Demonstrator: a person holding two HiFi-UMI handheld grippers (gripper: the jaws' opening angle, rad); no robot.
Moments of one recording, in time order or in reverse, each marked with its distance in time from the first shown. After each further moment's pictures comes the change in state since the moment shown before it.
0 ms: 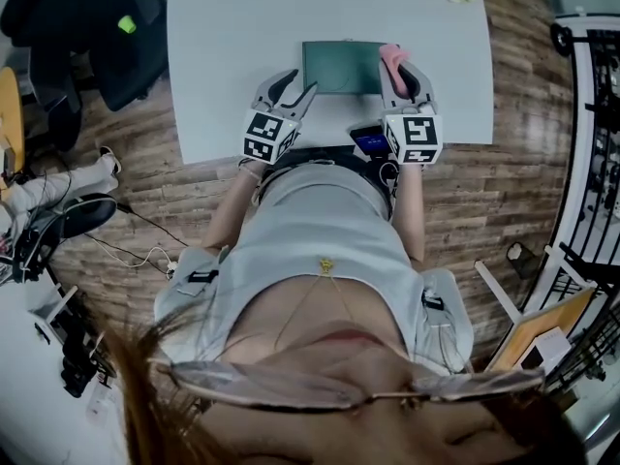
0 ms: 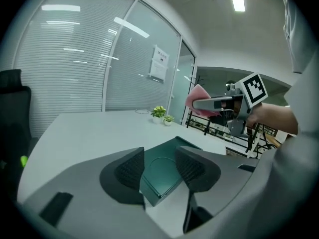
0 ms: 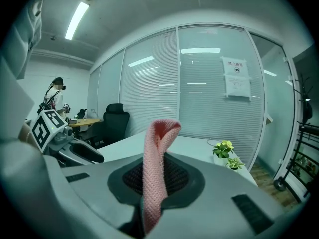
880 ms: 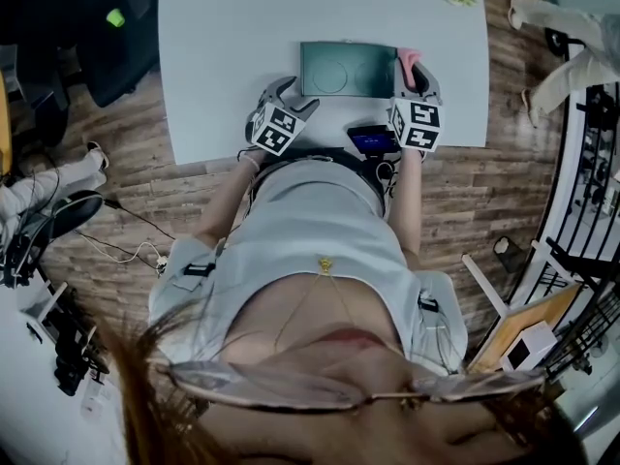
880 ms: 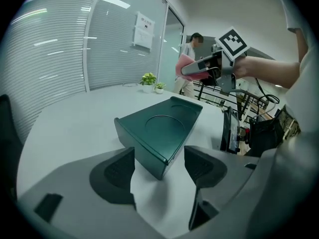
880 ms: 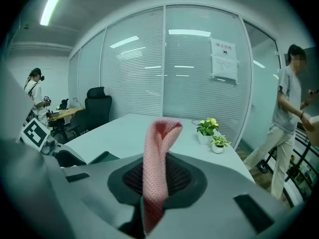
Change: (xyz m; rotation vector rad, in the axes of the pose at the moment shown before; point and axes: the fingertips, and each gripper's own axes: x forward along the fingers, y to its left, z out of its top) left arm 0.046 -0.002 -0.101 0.151 0.311 -0.083; right arm 0.023 -0.058 -0.066 0.083 0.204 -0.154
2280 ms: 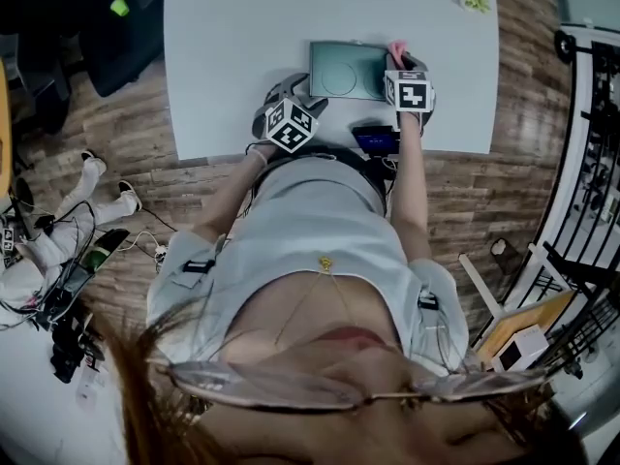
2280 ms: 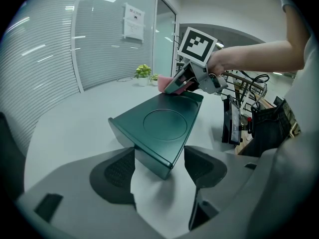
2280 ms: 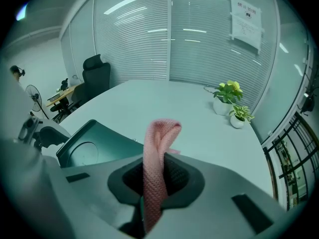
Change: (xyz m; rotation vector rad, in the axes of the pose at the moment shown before) left arm 0.012 -0.002 -0.006 0.091 0.101 0.006; right arm 0.082 0.011 -0.076 -0.029 0.396 0.076
